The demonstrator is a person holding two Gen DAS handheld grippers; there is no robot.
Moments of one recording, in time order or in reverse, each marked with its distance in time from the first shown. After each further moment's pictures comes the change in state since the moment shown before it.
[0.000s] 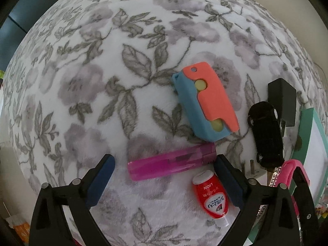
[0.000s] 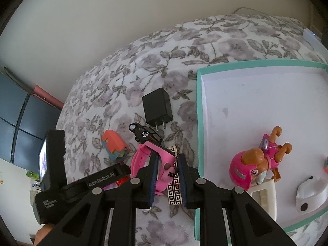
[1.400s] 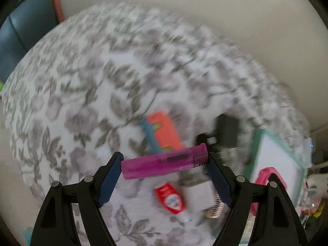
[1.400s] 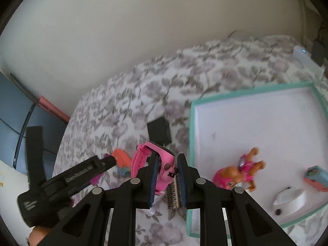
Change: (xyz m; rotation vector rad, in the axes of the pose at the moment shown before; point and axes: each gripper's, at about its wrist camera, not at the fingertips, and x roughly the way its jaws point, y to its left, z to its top) left arm -0.095 -0.021 -0.014 0.028 -0.255 -0.148; right arm -0.057 -0.005 0.014 -0.002 -0.139 0.003
